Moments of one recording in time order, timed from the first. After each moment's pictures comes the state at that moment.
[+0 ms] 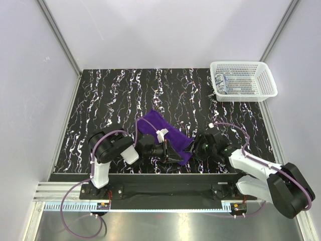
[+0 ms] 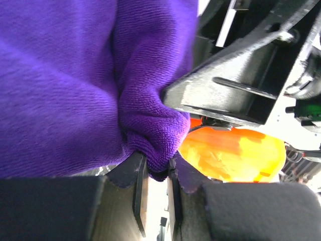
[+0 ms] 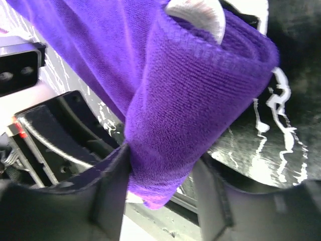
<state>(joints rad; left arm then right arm) -0.88 1.94 0.45 1.18 0.60 -1.38 0.56 1.10 0.36 -0.07 -0.25 1.07</state>
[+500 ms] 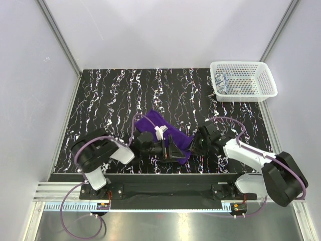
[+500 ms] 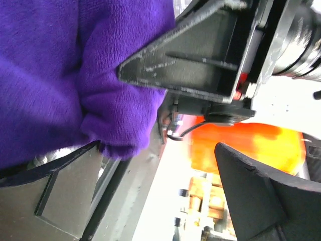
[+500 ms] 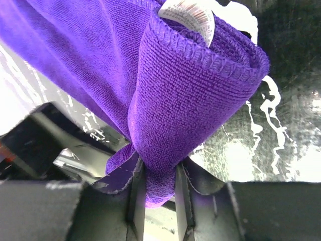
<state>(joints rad) -0.88 1.76 0.44 0.99 0.57 -1.26 0.59 1.23 0.53 -0.25 -0.18 1.04</state>
